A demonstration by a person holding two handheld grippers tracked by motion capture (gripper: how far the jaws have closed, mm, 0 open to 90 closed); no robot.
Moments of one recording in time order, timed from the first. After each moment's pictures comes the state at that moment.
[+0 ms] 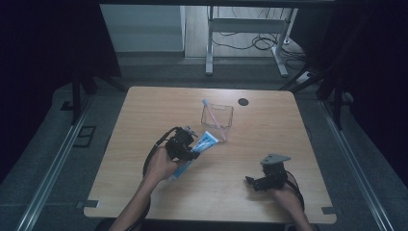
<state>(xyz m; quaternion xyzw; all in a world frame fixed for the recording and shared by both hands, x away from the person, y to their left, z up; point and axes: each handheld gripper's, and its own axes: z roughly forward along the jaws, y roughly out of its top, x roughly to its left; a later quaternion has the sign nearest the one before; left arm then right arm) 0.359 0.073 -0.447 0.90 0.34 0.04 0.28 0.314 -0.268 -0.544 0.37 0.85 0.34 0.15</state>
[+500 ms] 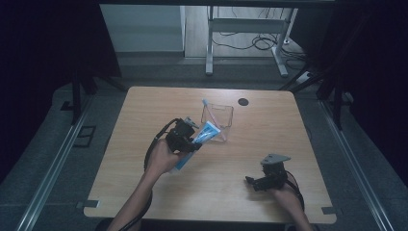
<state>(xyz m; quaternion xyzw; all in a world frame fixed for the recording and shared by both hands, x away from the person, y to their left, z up) 0.368 0.070 -0.420 0.89 0.34 0.06 0.30 0.314 -0.268 -0.544 0.37 0.85 0.34 0.15</state>
